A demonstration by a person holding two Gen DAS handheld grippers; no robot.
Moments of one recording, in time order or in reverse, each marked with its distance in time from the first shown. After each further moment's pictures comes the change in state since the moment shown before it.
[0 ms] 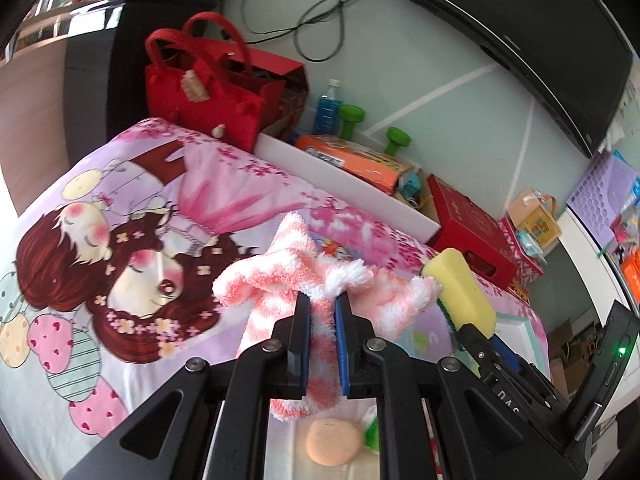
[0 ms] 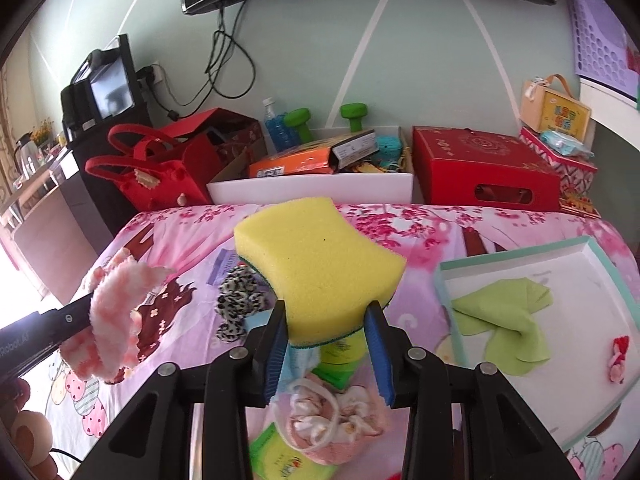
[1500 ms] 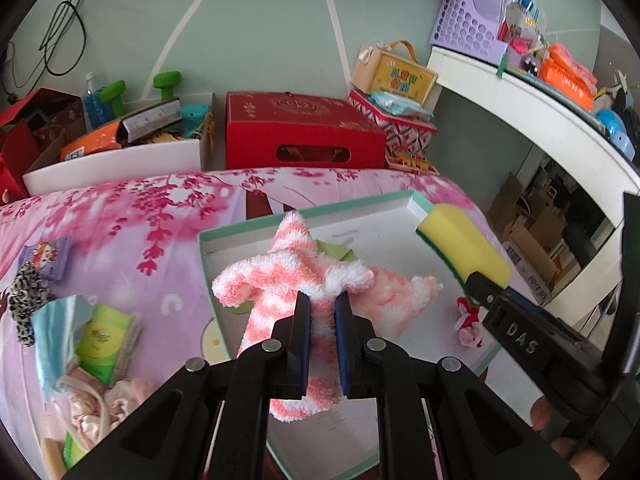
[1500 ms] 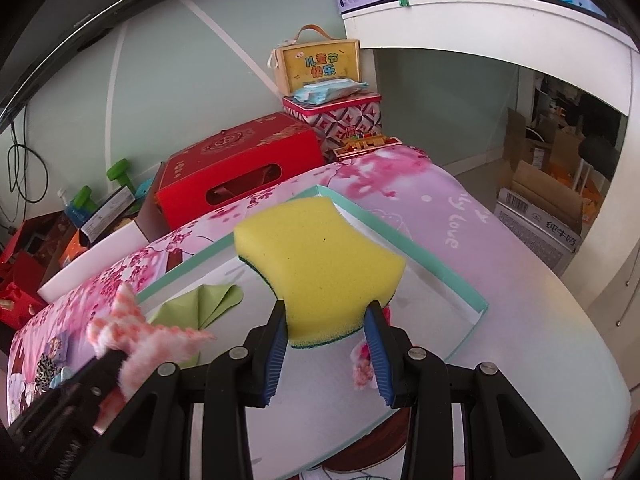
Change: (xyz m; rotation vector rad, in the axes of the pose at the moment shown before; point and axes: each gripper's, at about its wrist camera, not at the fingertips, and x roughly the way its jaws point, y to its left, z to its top) left arm 0.105 -0.271 -0.110 0.489 0.182 -0.229; right arm -0.053 -0.262 -0.030 0.426 -0.020 -0.428
